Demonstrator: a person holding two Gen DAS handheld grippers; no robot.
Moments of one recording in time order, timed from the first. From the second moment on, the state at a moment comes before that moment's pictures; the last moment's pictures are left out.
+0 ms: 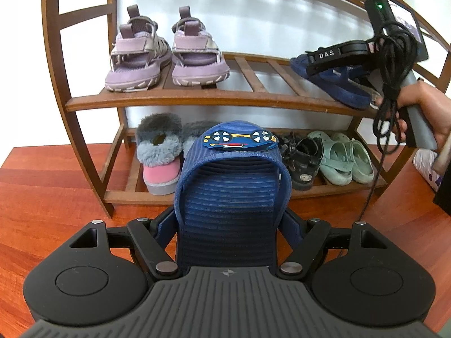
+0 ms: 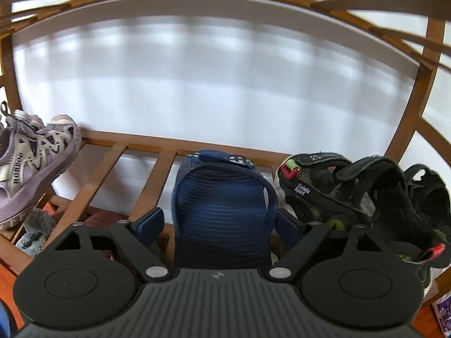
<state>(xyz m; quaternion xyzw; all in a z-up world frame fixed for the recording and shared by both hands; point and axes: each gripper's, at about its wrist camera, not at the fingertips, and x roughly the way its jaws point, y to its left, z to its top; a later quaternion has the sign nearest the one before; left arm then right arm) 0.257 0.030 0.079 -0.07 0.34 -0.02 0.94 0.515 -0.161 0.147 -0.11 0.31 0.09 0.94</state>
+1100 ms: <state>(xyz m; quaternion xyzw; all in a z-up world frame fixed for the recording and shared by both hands) 0.351 -0.045 0.131 -0.05 0.29 0.00 0.95 0.310 -0.293 0.166 -0.03 0.34 0.11 0.94</state>
